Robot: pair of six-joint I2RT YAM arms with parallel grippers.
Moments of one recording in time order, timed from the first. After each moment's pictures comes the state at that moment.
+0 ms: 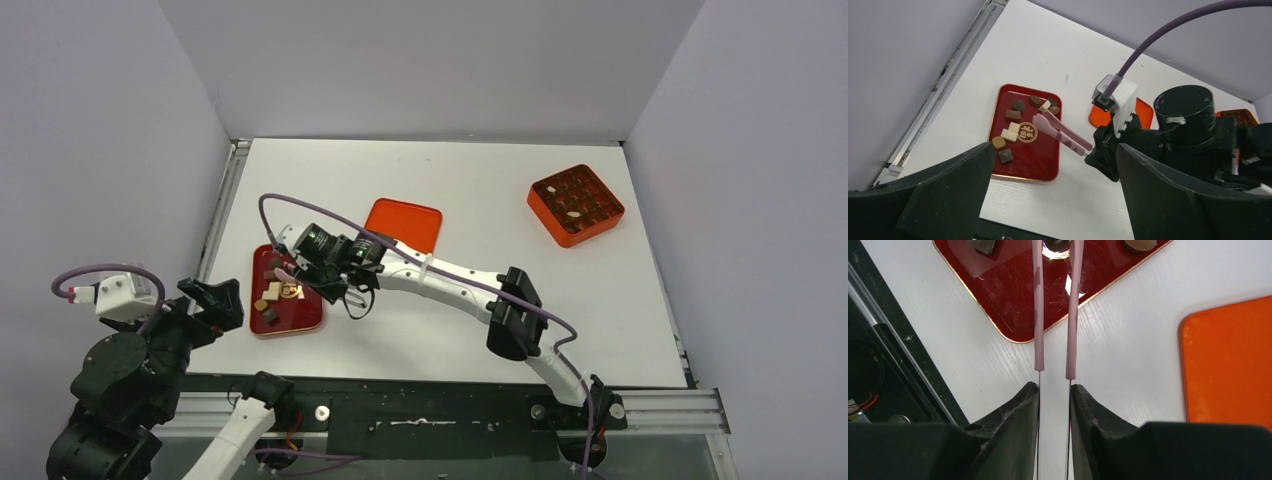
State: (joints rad) left arm -0.36 0.42 1.37 -1.18 -0.47 -0.46; right arm 1.19 2.27 2.21 -0.87 0.06 0.05
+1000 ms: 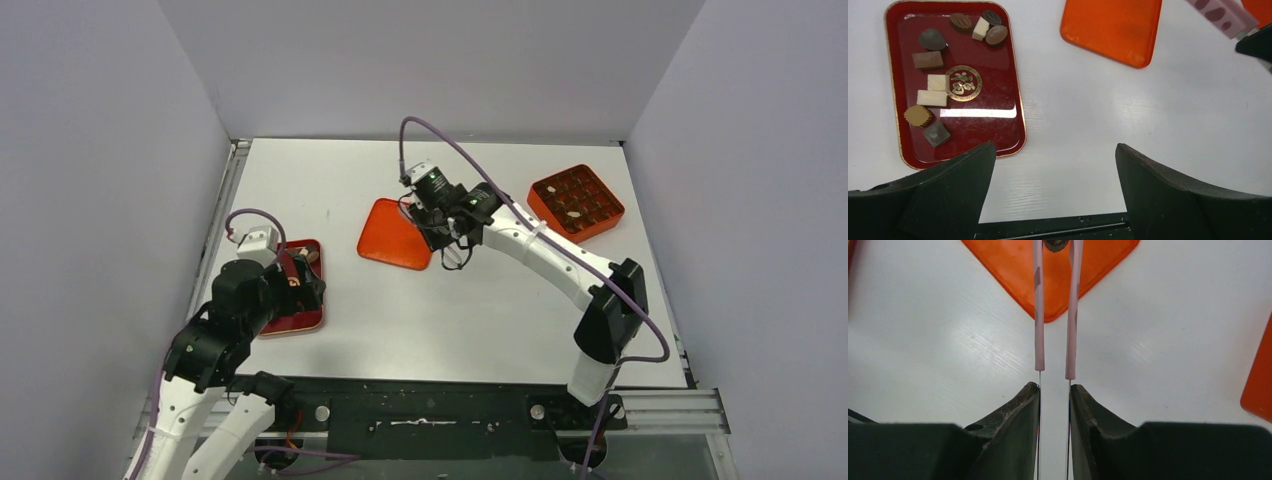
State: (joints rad) left arm -0.36 0.56 0.88 -0.89 -0.15 -0.45; right arm 0.85 1.78 1.70 -0.89 0.19 0.15
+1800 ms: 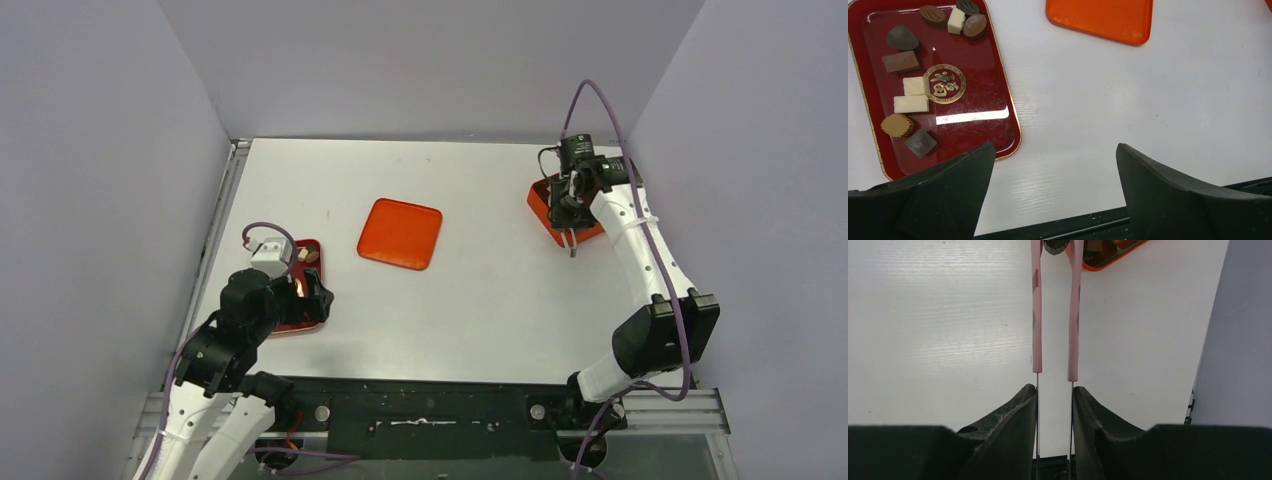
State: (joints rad) left arm -0.36 0.51 0.71 -0.79 -0.05 -0.36; right arm 0.20 1.55 1.58 -1.16 0.22 0.15
